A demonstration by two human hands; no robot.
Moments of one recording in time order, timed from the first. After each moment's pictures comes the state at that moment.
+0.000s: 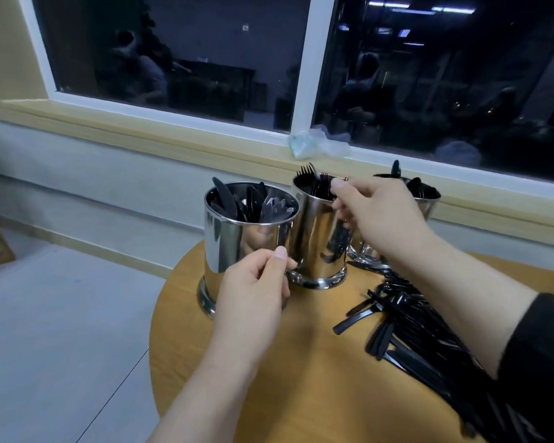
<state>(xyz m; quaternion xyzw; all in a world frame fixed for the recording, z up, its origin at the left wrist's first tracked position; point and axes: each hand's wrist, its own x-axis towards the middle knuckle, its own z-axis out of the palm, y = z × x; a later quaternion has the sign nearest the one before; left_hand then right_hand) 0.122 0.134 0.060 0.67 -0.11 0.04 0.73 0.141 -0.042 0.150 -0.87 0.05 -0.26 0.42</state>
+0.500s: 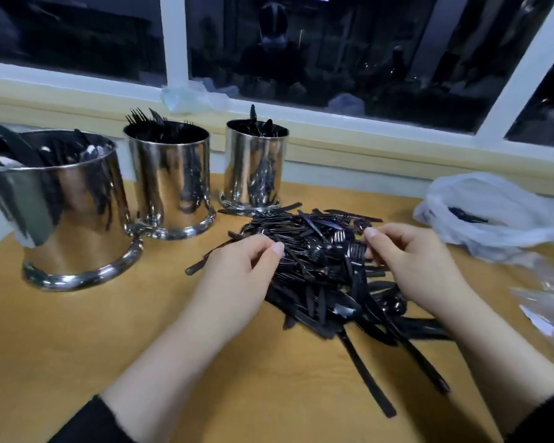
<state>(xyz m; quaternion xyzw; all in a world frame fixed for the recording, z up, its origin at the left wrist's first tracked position) 0.036 0.000 0.045 0.78 -0.32 -0.04 0.54 -0.082 -0.224 0.078 -0.88 0.20 -0.25 0.34</state>
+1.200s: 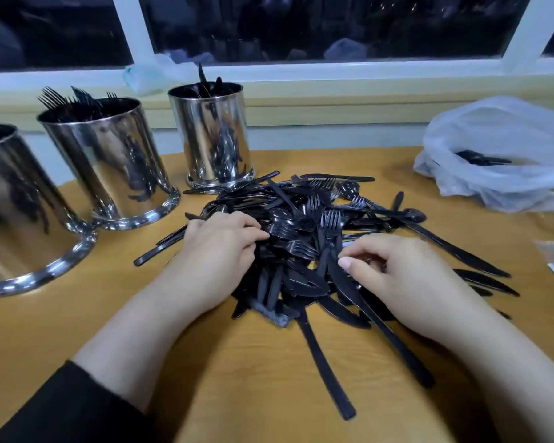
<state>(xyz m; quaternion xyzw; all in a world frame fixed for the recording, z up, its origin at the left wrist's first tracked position) 0.048 -0.069 0.029 0.89 -0.42 0.02 0.14 -0.129 -0.260 0.035 -0.93 0.17 -0.14 0.29</state>
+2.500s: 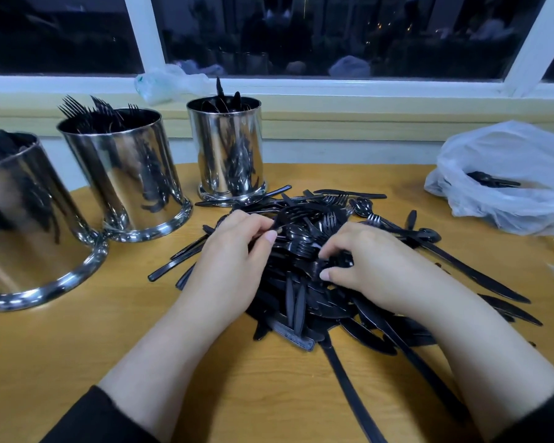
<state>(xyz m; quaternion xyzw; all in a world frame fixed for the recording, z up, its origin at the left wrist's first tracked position) 0.046 -0.067 0.031 0.84 -0.35 0.05 0.42 -0.061 -0.249 0.053 -0.98 0.14 -0.02 0.16</state>
